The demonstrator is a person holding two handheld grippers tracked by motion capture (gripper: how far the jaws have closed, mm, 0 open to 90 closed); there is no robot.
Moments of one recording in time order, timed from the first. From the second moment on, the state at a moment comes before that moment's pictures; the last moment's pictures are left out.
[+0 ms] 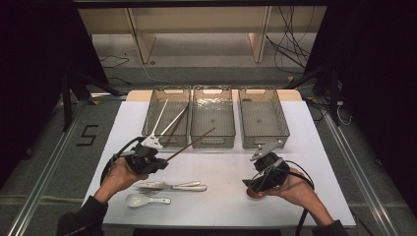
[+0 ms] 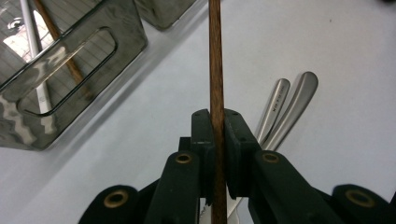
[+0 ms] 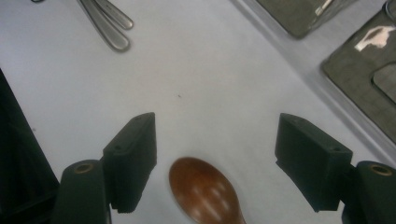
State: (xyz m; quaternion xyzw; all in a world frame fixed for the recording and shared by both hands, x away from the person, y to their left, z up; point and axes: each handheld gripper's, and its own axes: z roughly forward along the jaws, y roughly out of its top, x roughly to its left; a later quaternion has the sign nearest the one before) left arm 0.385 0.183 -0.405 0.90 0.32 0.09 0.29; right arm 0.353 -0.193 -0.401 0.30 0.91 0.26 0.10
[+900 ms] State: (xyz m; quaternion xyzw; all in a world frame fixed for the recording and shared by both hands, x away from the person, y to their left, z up) left arm 0.416 0.216 -0.390 0.85 0.40 0.10 0.33; right arm 0.345 -0.215 -0.410 0.32 0.91 0.24 0.09
